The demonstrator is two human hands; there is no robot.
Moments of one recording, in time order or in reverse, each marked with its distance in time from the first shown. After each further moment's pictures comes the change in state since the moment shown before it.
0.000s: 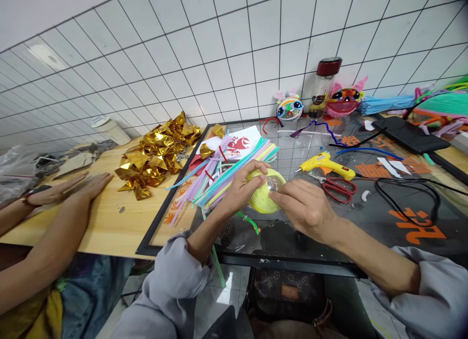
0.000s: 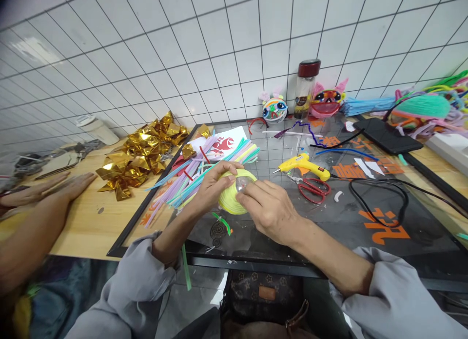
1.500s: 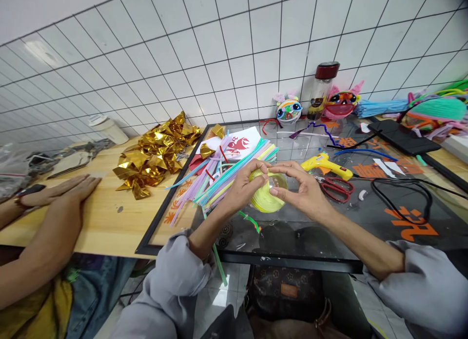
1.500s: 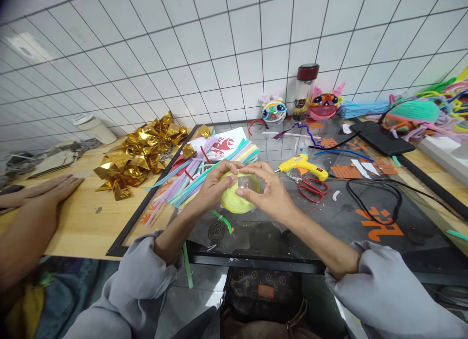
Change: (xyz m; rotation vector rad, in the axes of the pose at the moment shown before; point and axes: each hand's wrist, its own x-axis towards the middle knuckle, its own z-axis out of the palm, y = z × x) left_hand 0.001 0.003 0.002 -0.071 -0.012 0.006; right_hand 0.007 0.014 0.018 0.744 0.055 0.755
